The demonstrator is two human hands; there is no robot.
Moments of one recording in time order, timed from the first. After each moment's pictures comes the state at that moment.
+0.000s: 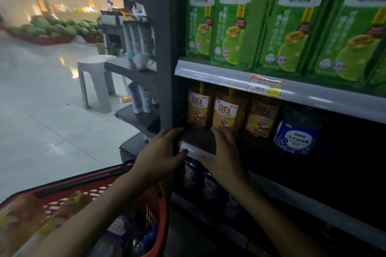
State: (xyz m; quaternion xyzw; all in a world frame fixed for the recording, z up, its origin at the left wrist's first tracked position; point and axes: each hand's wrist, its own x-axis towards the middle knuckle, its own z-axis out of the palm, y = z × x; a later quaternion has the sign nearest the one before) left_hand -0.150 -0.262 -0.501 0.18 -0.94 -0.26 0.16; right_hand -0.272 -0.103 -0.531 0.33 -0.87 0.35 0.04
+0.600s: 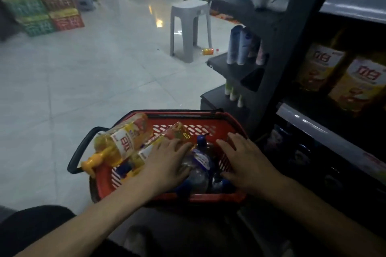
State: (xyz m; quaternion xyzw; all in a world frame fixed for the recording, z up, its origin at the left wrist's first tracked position) left_hand 0.070 -0.327 -0.619 0.33 -0.94 -0.04 -0.03; right_hand -0.131 -0.195 -0.594 0.63 -0.77 -0.03 -0.10
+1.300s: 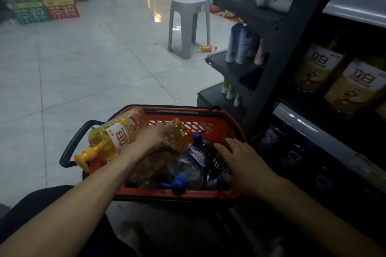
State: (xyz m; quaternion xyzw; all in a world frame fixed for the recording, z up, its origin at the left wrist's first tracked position) left_hand 0.049 -0.403 -0.627 0.52 -0.82 -0.25 -0.06; right_hand -0.132 -0.191 -0.601 0.65 -0.75 -0.06 -0.09
